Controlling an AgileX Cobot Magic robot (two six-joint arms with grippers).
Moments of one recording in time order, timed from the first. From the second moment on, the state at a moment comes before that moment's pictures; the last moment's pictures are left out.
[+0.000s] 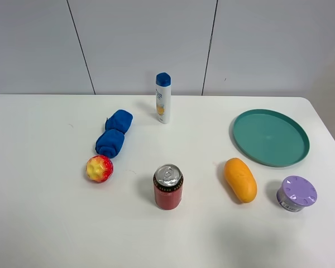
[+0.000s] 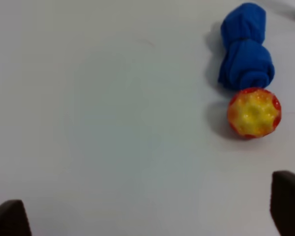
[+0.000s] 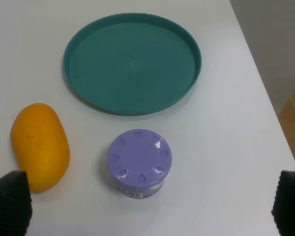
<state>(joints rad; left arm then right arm) 0.05 0.22 -0.59 -0.05 1.04 0.03 -0.13 0.00 -0.50 0.02 1.06 -0.06</state>
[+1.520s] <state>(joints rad) -0.19 1.67 -1.21 -0.11 0.75 0.07 -0.13 0.00 -0.50 0.02 1.06 -0.06</state>
